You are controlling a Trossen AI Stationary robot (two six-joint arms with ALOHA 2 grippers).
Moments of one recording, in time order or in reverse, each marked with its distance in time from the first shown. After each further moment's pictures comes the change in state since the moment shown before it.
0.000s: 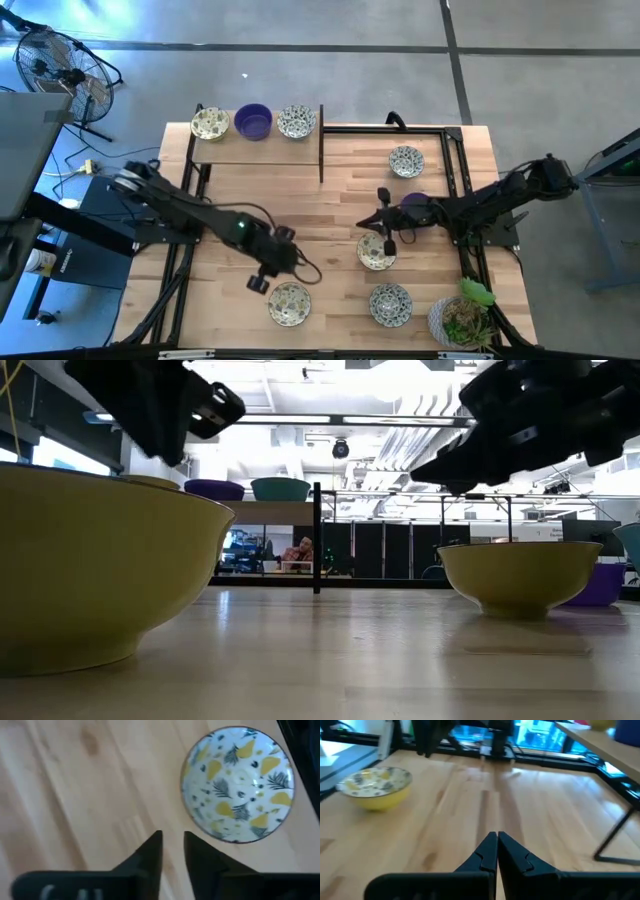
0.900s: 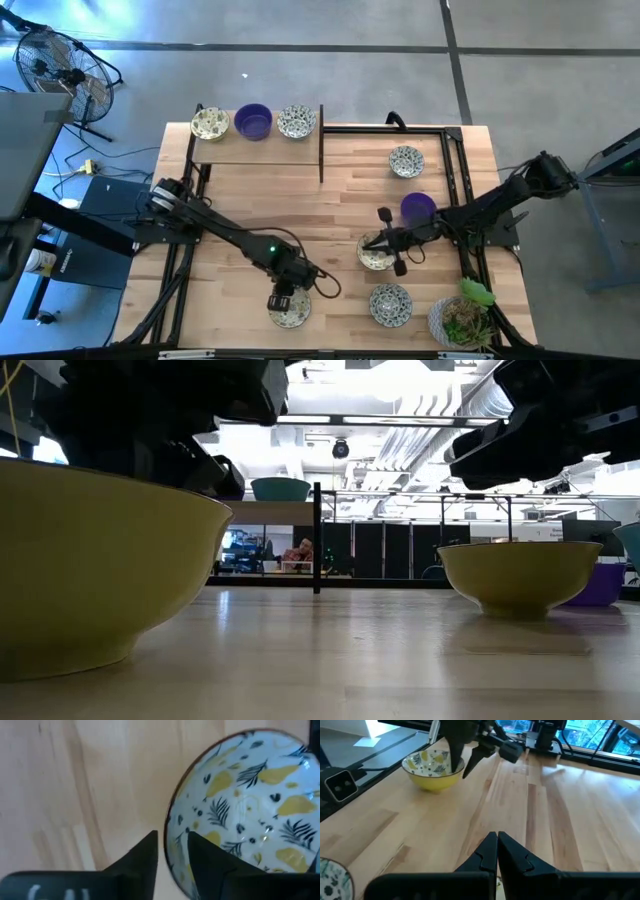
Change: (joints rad) left arm -0.029 0.293 0.119 0.036 0.111 -0.299; right arm 0.190 0.000 0.000 -0.062 0.031 -0.003
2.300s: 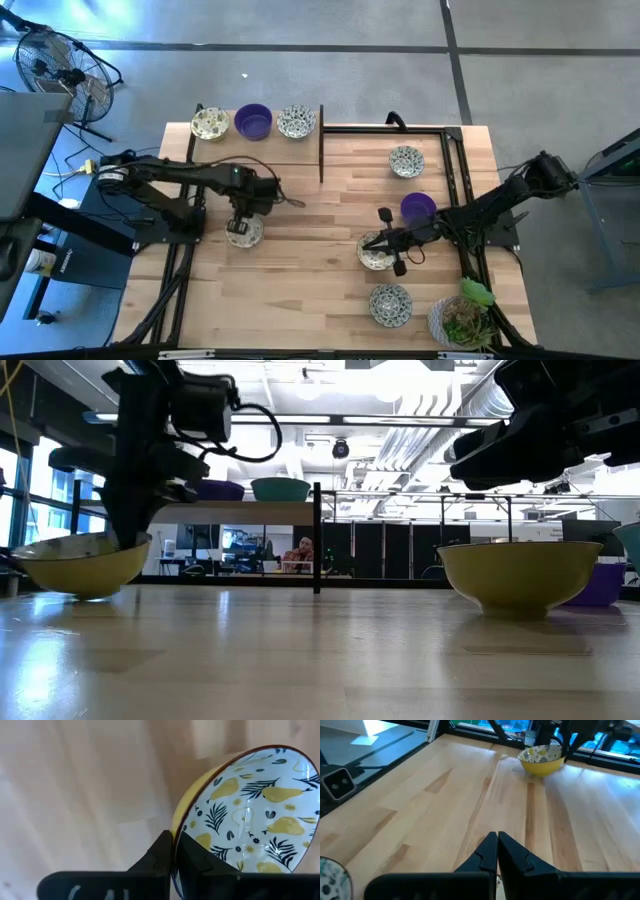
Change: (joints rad) left arm 0.558 -0.477 -0.435 -0.310 -0.203 0.660; right arm 0.003 0.003 0.000 -0.002 0.025 0.000
